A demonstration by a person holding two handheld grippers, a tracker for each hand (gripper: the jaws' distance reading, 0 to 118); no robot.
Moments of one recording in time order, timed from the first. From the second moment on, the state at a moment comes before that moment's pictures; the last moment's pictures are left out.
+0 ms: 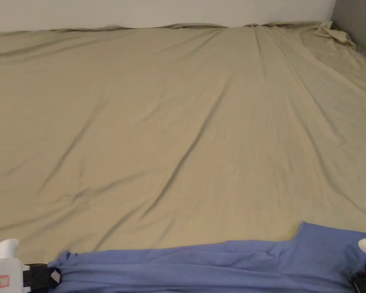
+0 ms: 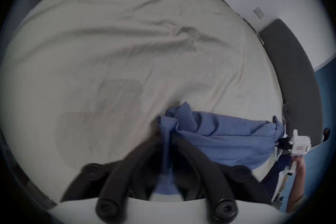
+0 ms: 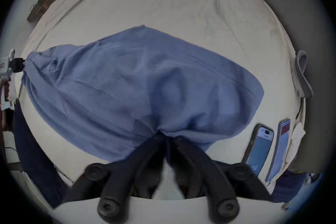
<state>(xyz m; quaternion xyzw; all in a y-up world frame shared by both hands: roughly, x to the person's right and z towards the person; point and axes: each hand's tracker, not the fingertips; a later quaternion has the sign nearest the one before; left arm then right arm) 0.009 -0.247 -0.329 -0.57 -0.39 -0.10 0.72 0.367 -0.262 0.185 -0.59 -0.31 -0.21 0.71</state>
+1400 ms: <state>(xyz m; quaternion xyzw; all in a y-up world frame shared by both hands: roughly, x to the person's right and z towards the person) 0.030 -0.271 -0.265 -0.51 -0.42 -0.14 0.74 0.301 -0.186 0.157 -0.34 -0.21 -0.36 0.85</state>
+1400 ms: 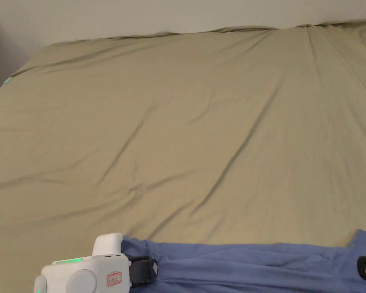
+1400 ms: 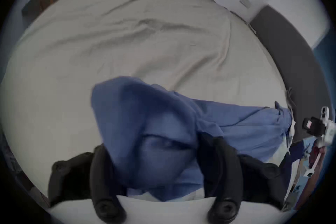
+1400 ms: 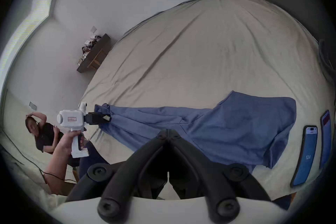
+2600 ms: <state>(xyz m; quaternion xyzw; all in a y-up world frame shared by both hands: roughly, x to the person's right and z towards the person) 0.063 -0.208 -0.211 -0.51 -0.50 -0.07 0.70 0.310 -0.172 0.130 -0.34 -0.23 -0.35 0.84</state>
